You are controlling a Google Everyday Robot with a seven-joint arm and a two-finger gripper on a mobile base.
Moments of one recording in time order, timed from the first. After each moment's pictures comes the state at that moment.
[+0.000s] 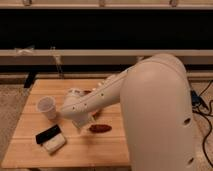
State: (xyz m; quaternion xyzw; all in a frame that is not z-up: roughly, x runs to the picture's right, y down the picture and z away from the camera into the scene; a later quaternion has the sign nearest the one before) arm -0.109 0.204 0.789 -0.25 0.16 0.43 0.85
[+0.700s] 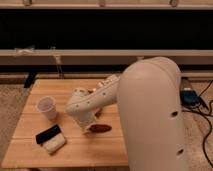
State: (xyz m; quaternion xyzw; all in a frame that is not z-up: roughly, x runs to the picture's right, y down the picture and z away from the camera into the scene) arm -0.094 0.213 0.817 -0.27 0.17 0.41 0.85
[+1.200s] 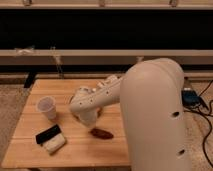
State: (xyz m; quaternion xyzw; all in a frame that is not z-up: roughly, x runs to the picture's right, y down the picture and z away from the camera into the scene) arm -0.077 0.212 0.821 -0.28 0.18 0.42 0.84
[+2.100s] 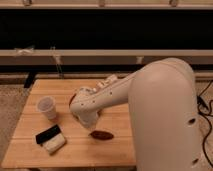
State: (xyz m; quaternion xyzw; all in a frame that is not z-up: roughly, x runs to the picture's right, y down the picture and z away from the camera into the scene) arm -0.079 0.218 0.792 -0.29 0.17 0.42 0.84
